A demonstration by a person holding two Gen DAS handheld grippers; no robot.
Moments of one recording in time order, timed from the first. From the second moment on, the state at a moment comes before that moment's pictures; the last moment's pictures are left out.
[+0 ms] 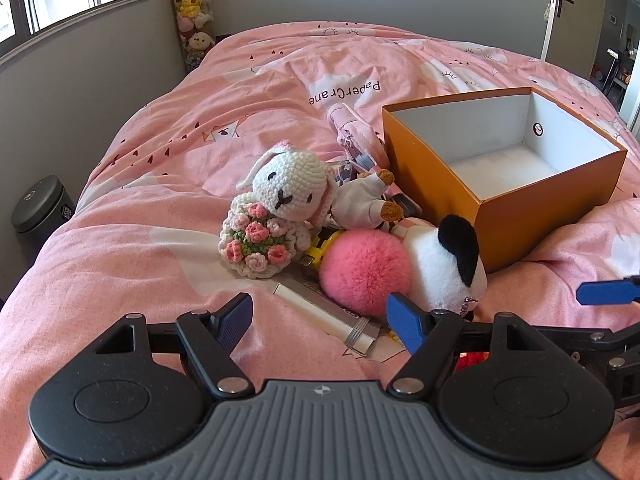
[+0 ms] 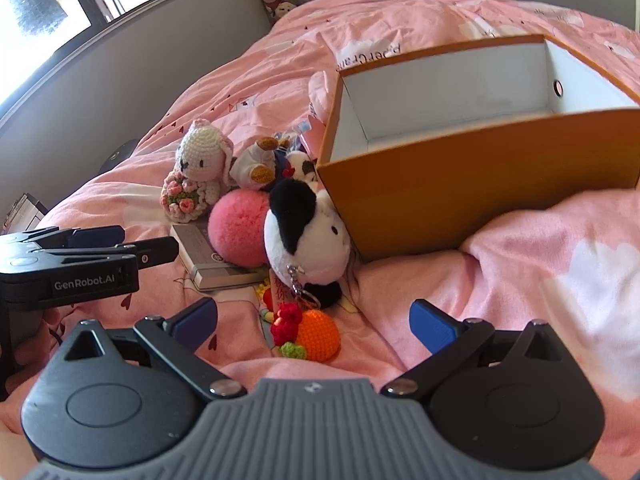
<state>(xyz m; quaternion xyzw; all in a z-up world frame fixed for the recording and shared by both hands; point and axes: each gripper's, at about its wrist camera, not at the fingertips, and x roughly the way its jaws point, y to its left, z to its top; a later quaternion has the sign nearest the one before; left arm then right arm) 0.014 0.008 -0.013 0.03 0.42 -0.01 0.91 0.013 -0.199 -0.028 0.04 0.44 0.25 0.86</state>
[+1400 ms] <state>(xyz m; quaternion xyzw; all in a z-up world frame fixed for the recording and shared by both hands) 0.102 0.020 -0.078 0.21 0.44 0.02 0.87 0.098 -0.161 -0.088 0.06 0.52 0.29 0.80</state>
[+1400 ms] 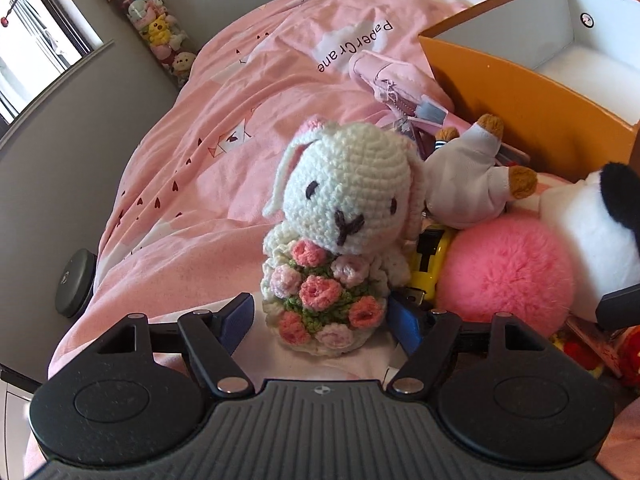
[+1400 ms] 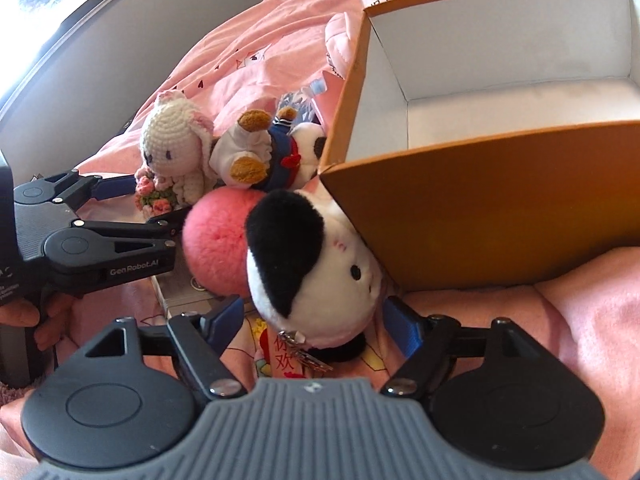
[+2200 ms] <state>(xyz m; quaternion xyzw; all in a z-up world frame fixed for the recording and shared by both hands) 0.085 0.034 -0.047 0.12 0.43 0.01 0.90 0.080 -0.163 -0.068 0.05 0.47 0.31 0.83</state>
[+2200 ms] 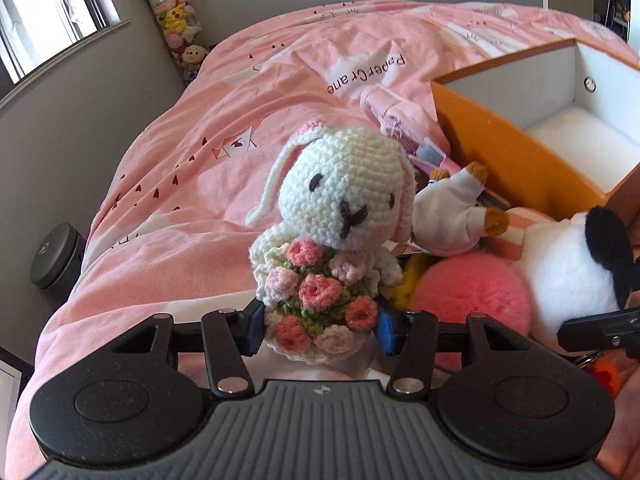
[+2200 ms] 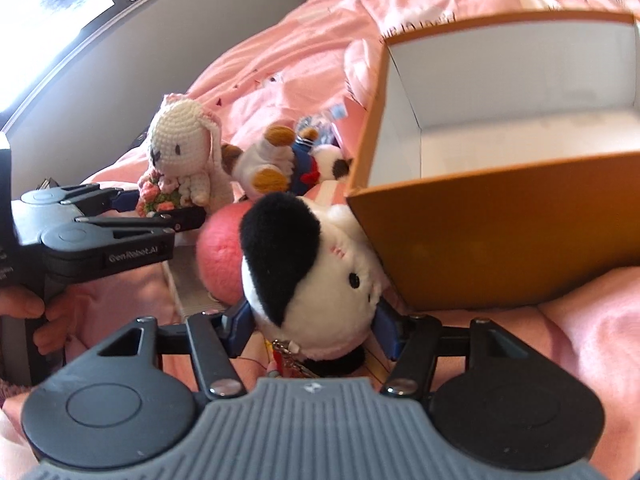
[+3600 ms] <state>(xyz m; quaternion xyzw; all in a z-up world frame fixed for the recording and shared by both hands) 0.125 -0.038 0.051 -0.02 0.39 -0.16 0.91 0.097 -0.234 0.065 -0.12 0.22 0.29 0.92</state>
